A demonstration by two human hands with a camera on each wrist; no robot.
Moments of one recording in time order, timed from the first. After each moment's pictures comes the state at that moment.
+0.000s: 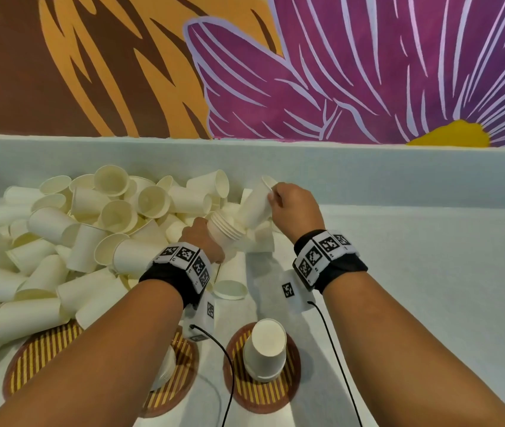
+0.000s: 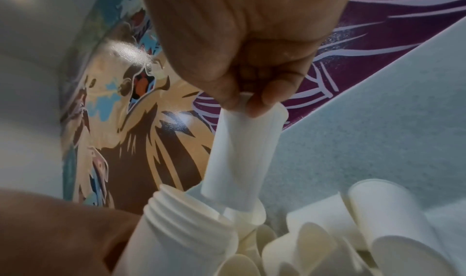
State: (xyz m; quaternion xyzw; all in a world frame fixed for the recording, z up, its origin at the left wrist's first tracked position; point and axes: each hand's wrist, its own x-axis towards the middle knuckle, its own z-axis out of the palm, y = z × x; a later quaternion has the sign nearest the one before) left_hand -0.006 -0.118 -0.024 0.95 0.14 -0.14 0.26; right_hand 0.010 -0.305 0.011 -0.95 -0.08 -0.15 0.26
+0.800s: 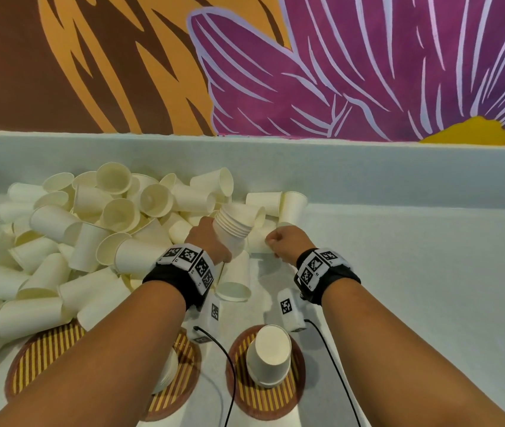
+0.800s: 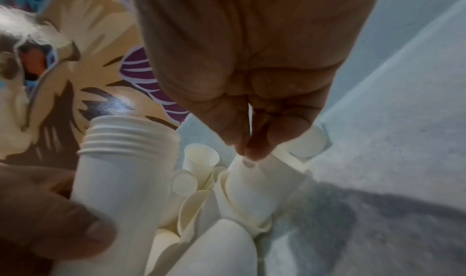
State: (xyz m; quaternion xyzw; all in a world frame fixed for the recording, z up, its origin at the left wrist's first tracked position) left_hand 0.005 -0.121 -0.032 0.94 0.12 -0.13 0.28; right_hand 0.018 -0.305 -0.063 -0.93 0.02 0.12 0.36
